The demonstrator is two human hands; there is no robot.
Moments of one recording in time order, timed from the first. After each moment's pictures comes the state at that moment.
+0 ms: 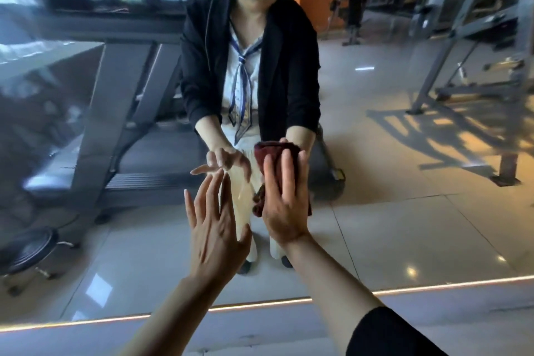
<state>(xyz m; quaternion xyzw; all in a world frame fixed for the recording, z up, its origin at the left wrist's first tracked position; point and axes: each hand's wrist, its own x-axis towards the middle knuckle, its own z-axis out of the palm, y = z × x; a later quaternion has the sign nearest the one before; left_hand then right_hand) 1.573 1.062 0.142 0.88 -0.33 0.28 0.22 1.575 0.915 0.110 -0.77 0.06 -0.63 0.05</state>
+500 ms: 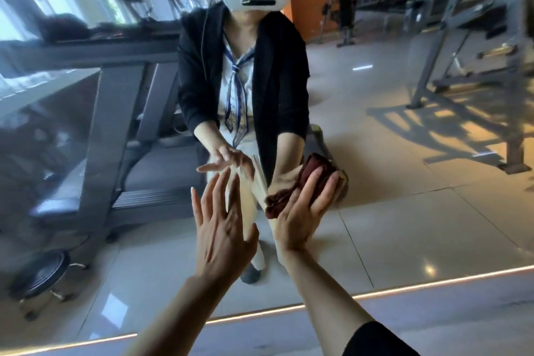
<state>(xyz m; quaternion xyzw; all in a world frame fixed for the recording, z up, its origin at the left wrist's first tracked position) 1.560 1.038 0.159 0.87 -0.36 0.28 0.19 1.560 0.907 0.090 -0.67 0.28 -0.64 0.26</state>
